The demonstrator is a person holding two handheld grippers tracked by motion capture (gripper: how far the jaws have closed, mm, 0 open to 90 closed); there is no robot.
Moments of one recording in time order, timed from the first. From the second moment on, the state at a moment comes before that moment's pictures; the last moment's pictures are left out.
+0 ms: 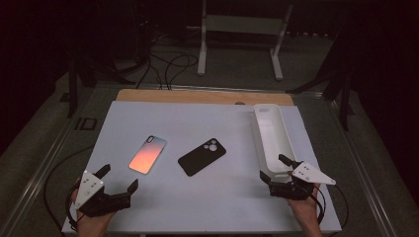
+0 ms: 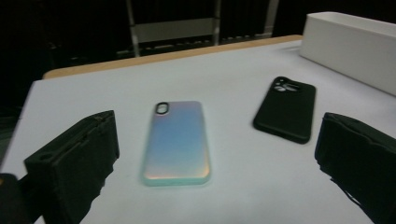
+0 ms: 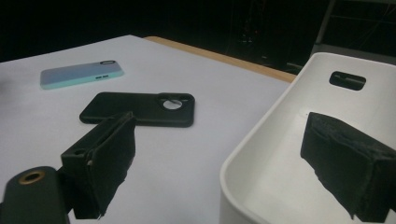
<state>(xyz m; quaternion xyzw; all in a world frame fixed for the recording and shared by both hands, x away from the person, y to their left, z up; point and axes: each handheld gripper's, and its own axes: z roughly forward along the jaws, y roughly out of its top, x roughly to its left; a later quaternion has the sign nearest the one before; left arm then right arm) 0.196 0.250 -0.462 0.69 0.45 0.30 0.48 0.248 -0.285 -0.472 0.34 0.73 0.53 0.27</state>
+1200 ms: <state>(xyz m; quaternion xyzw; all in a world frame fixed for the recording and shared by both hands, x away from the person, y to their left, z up) 0.306 0.219 -0.464 0.80 0.49 0.21 0.28 0.253 -0.288 -0.477 0.36 0.73 0.53 0.26</state>
